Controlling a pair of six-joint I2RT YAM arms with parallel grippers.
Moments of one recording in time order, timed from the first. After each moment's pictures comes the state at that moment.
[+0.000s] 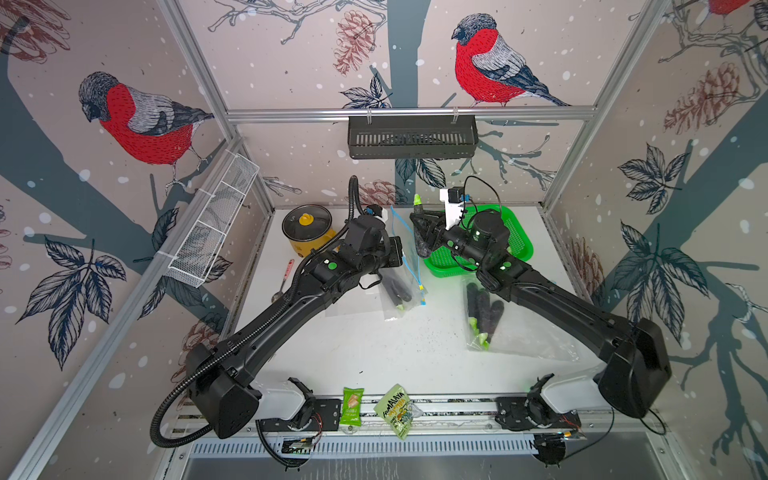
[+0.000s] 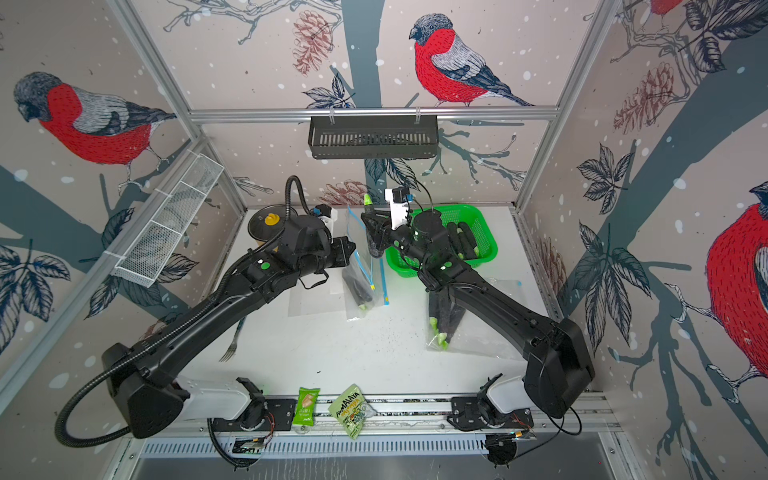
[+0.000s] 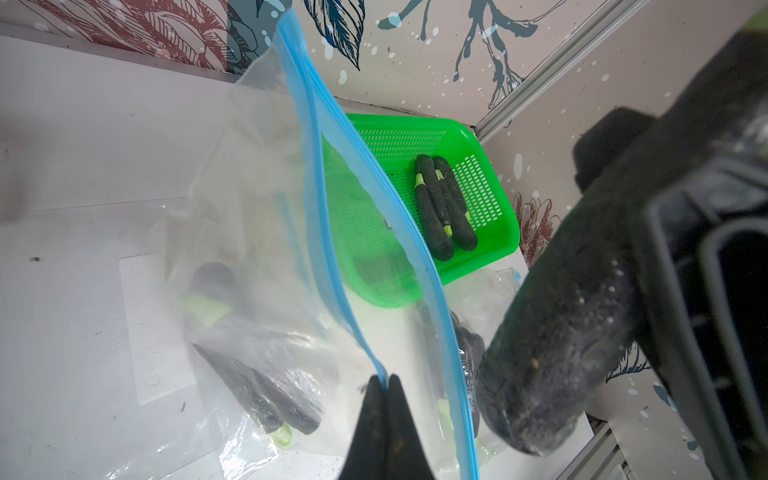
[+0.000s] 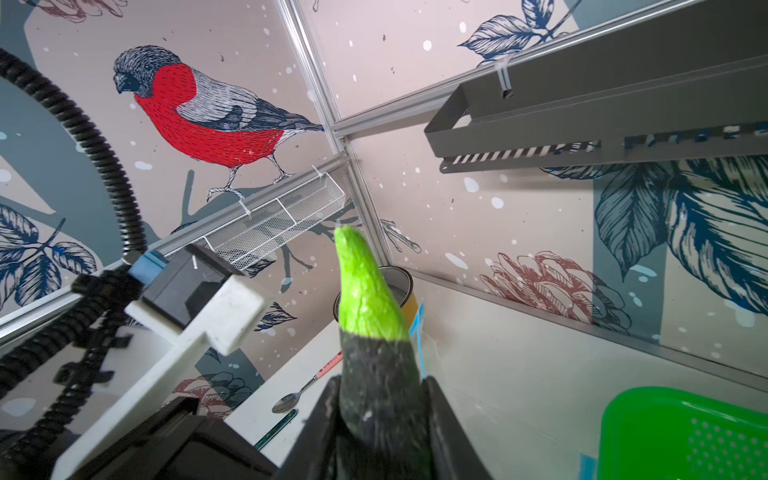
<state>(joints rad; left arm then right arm) -0.67 1.34 1.31 -0.51 0.01 -0.62 0.68 1.43 1.15 0.32 -0.23 0.32</state>
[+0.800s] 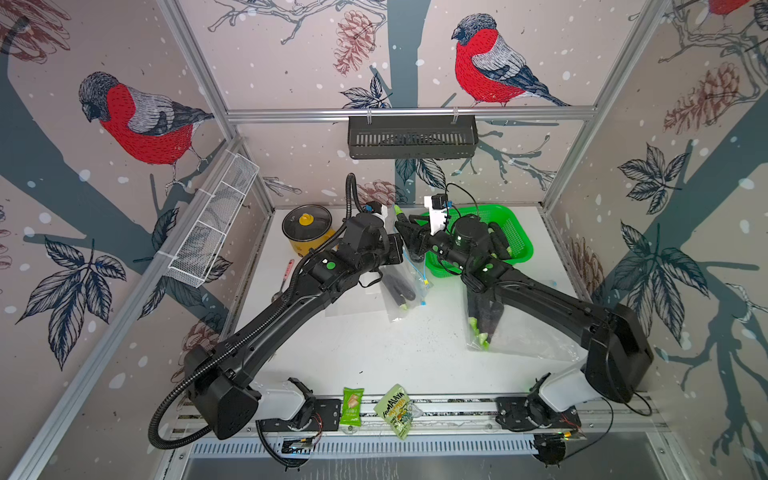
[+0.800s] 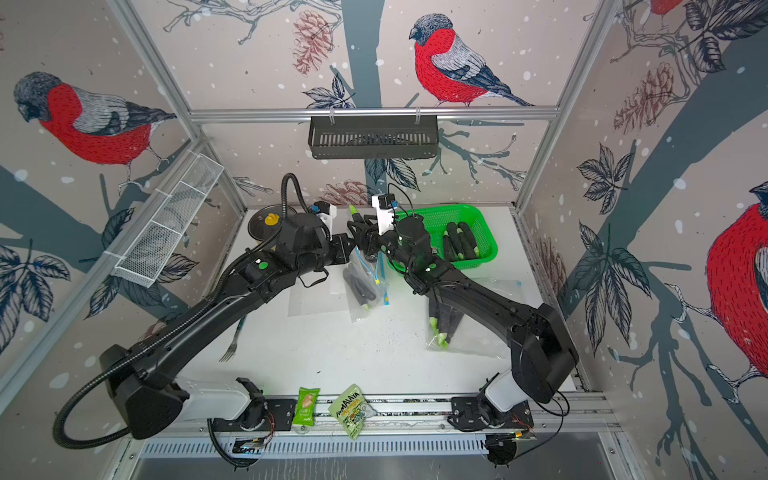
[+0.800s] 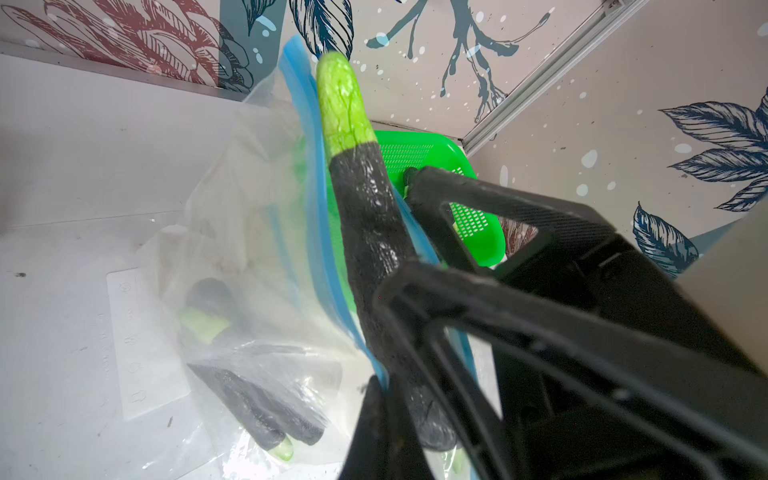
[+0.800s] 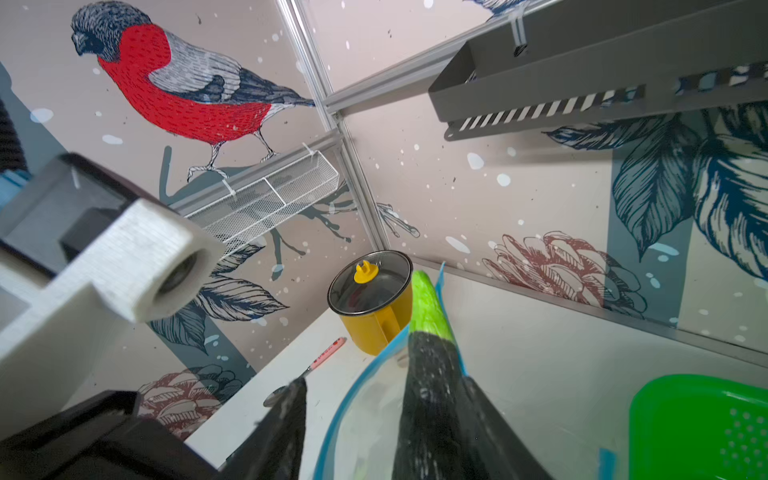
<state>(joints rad) -0.67 1.34 1.33 -0.49 0.01 -0.63 0.72 1.51 1.15 0.36 -0.16 0.31</state>
